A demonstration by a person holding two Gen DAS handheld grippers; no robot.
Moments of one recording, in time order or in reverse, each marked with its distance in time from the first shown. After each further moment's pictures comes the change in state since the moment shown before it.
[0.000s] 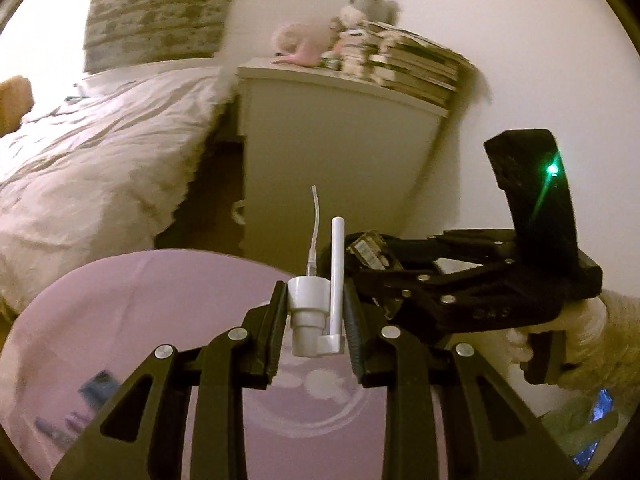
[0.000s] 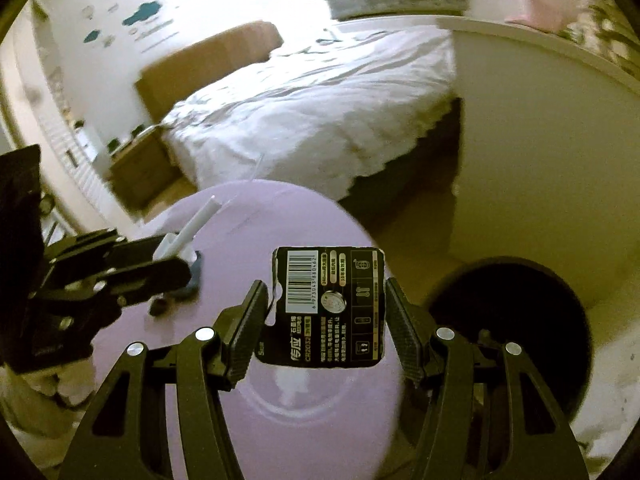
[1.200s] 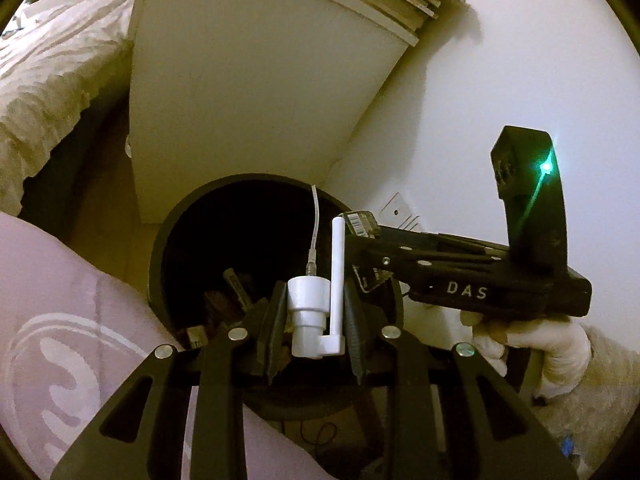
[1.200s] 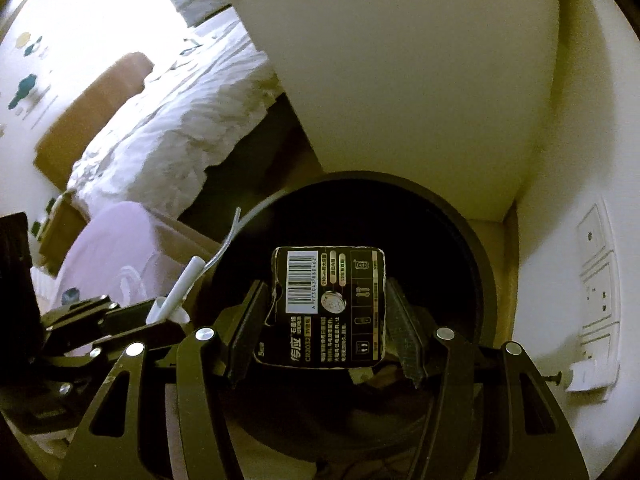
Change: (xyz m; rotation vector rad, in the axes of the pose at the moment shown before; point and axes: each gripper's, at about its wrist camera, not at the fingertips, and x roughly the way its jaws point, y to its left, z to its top) left arm 0.165 -0.066 -0.006 -0.093 0.234 -0.251; right arm 0.011 -0.178 -0.066 0.368 0.058 -0.216
